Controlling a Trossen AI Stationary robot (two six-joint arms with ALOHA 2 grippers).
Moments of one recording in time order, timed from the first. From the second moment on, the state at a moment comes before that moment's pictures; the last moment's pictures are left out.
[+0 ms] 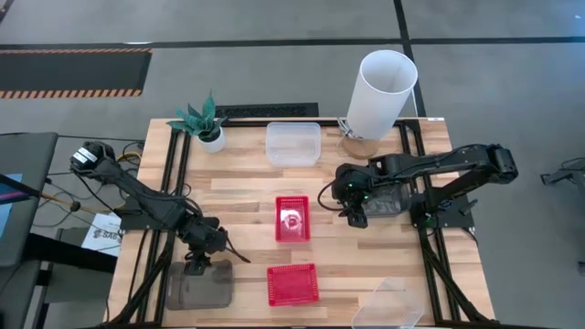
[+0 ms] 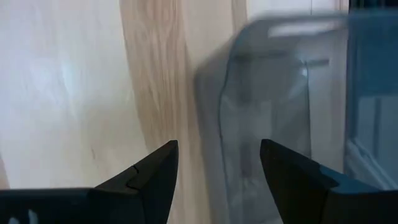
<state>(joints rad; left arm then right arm) -0.56 1.20 0.70 -0.68 0.20 -0.55 0.01 1.36 1.08 -0.77 -0.18 0.11</state>
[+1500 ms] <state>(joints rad) -0.16 0.86 0.70 -0.67 -0.26 -0.76 0.01 1.36 1.08 -0.68 0.00 0.07</state>
